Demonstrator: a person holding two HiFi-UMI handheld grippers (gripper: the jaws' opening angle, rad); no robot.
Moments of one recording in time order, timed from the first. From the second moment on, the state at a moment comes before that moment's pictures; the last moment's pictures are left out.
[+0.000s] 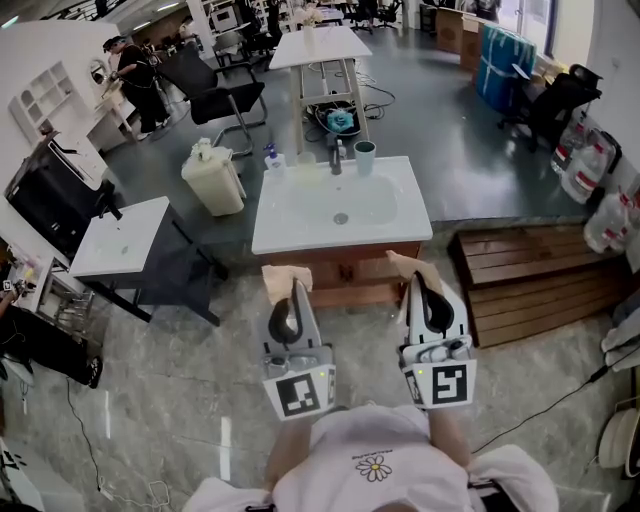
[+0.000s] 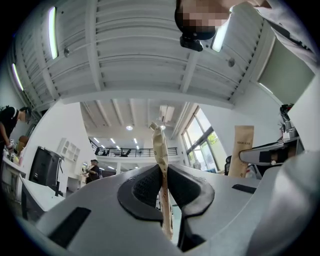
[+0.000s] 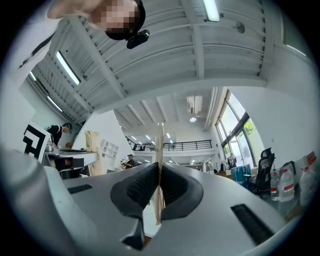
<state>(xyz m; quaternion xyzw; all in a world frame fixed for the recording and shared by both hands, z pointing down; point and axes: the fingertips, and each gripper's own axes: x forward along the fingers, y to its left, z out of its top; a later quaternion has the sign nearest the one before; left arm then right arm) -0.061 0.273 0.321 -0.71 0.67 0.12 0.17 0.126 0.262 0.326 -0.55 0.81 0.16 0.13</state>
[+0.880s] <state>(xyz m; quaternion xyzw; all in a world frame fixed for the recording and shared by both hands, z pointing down) -0.094 0.196 0.313 -0.68 0.69 0.11 0.21 0.120 0.185 0.337 -0.55 0.81 0.14 0.12</state>
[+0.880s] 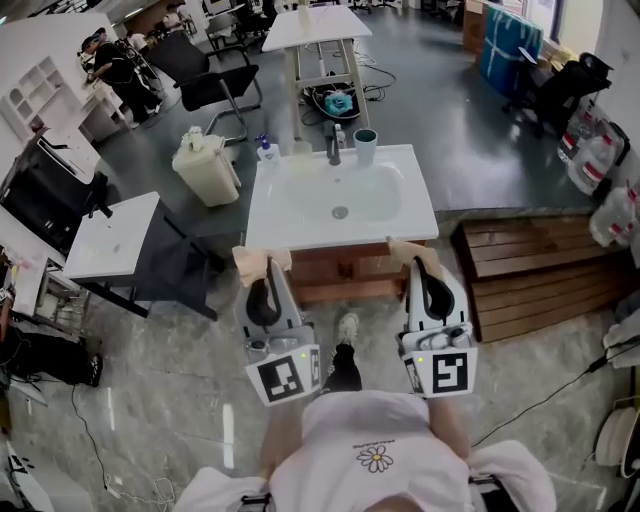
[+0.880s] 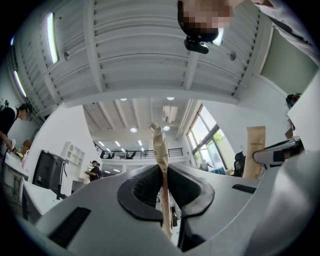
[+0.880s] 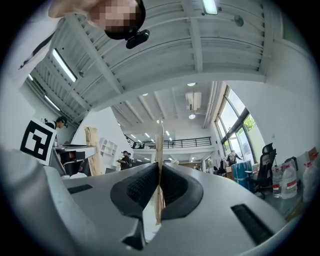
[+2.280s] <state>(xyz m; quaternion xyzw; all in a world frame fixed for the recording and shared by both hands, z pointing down) -0.182 -0.193 0.283 -0.69 0.69 0.14 0.18 0.029 -0.216 0.297 -0.53 0.83 0.16 0.10</state>
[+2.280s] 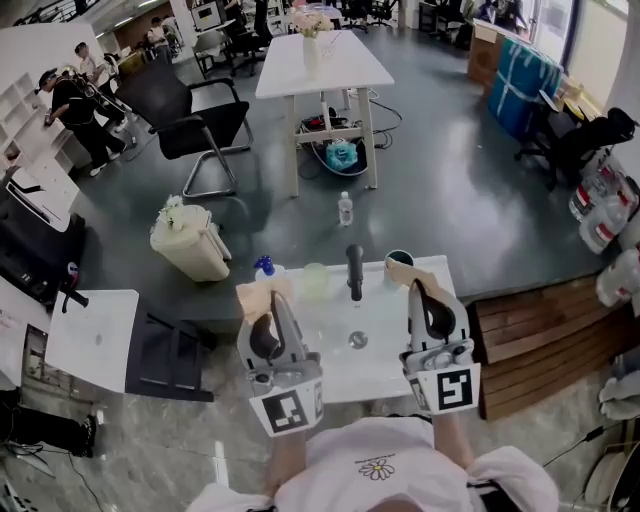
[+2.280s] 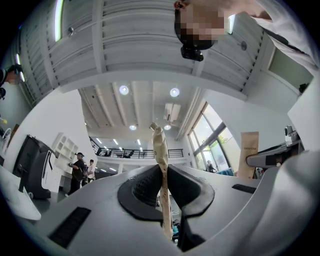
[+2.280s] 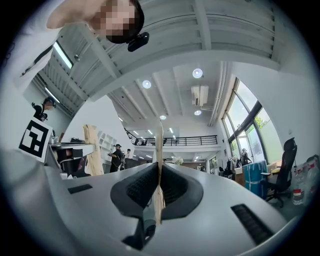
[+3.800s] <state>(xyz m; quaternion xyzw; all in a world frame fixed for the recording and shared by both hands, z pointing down) -0.164 -0.224 0.286 -0.67 0.70 0.11 0.20 0.077 -0.385 0.469 -0.54 0.84 -0.04 -0.06</state>
